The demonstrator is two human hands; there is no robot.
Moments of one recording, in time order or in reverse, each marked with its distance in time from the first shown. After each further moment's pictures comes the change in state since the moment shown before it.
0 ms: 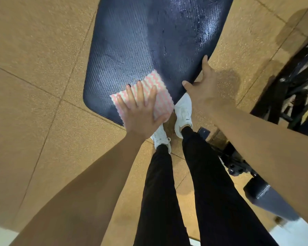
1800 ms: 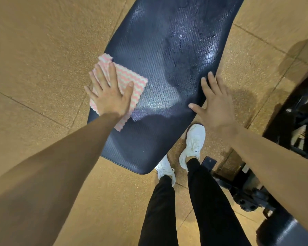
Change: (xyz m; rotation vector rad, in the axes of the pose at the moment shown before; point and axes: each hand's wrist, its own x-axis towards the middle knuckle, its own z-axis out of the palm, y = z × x) left_hand 0.175 -0.074 -0.066 -0.191 0.096 -0.336; right_hand 0.063 -0.022 -0.061 -0.755 -0.021 -0.395
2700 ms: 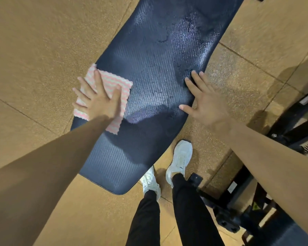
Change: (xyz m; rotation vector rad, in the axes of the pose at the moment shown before) left_hand 0.041 0.068 -0.013 -0.135 -0.050 -0.302; right_hand 0.092 0.051 -0.059 -0.041 -0.109 -0.182
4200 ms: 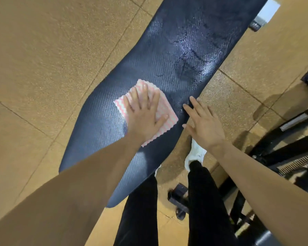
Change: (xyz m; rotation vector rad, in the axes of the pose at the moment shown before) left_hand -0.025 0.122 0.027 0.234 -0.119 0.564; right_hand 0.025 0.030 -0.037 -0.050 -0.090 -0.081
